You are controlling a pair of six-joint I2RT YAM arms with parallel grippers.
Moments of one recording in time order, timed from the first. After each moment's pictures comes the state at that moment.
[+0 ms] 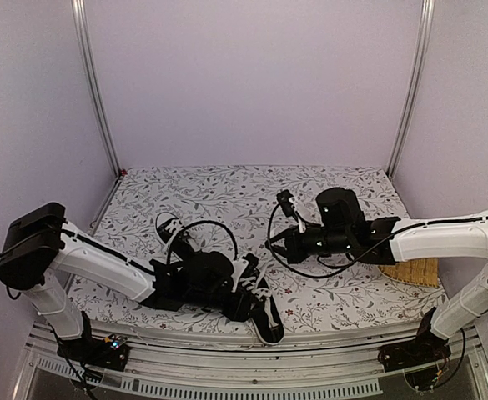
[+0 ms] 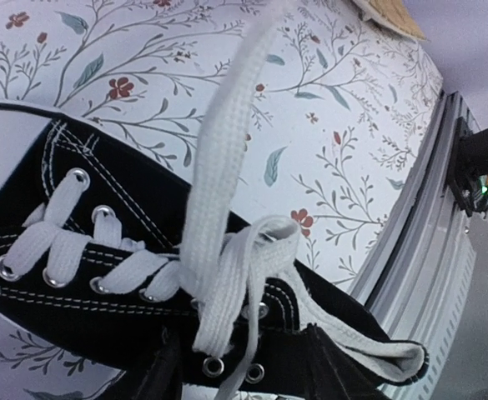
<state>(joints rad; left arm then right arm) -1.20 1.69 0.75 0.23 0.03 -0.61 0.91 1.46 0.86 0.11 -0.22 0.41</state>
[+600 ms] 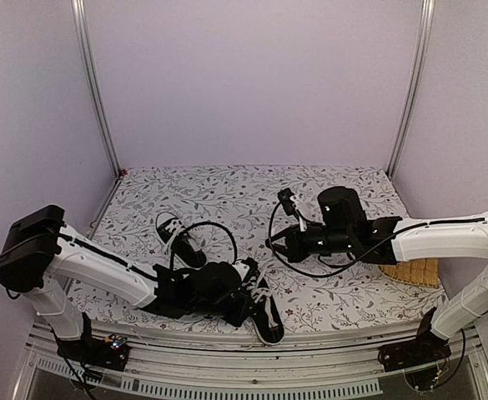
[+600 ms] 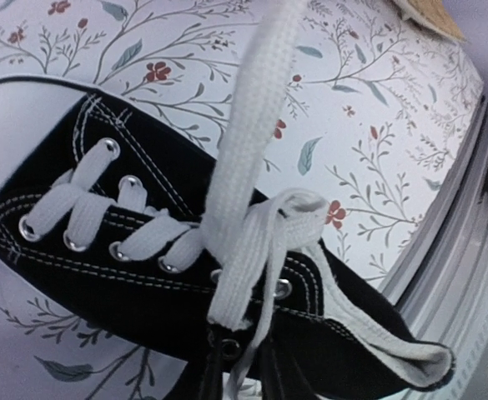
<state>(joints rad) -1.28 1.69 0.79 0.11 -0.15 -0.66 0.91 1.44 0.86 0.11 -0.22 0.42</state>
